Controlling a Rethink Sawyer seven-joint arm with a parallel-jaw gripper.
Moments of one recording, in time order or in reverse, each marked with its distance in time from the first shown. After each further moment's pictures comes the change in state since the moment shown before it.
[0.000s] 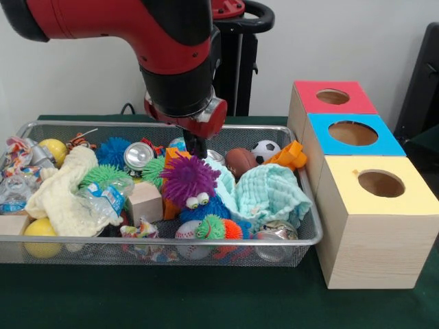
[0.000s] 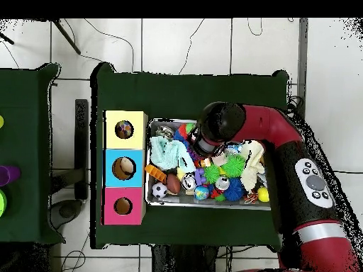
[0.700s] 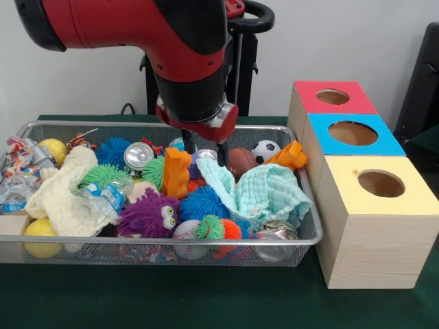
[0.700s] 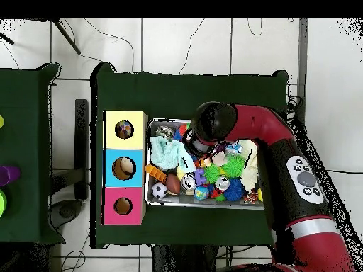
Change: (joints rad) arm 0.025 0.008 -0.011 -0.003 0.001 0.000 0.000
